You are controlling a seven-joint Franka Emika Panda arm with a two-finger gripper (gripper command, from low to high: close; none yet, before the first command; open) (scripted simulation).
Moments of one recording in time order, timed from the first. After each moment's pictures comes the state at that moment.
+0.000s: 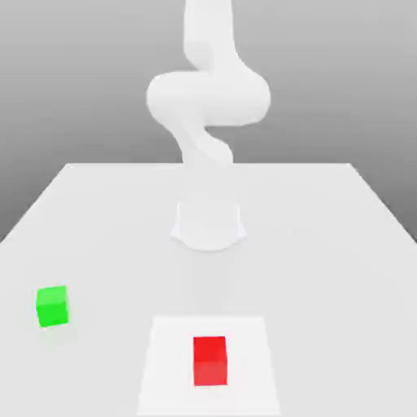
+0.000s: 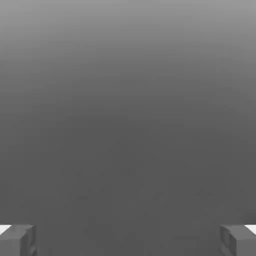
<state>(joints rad) 0.00 -0.71 0.00 -2.33 0.00 2.34 0.80</state>
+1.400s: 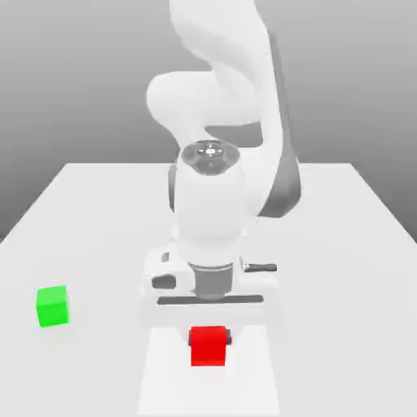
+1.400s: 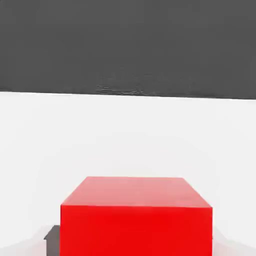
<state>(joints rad) -0.01 0.10 -0.03 -2.65 0.00 2.75 0.72</state>
